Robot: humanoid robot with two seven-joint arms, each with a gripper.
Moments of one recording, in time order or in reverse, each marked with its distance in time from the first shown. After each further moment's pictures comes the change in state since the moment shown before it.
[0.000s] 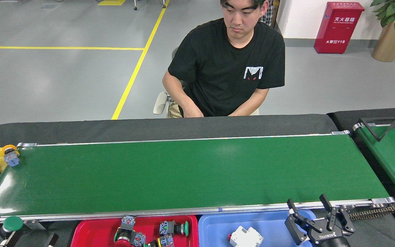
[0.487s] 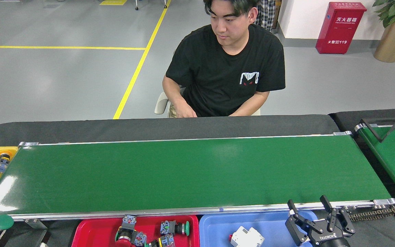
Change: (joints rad) left arm 0.001 0.000 0.001 0.000 -0.001 0.035 0.001; right arm 0.005 0.000 0.000 0.000 0.000 0.000 0.000
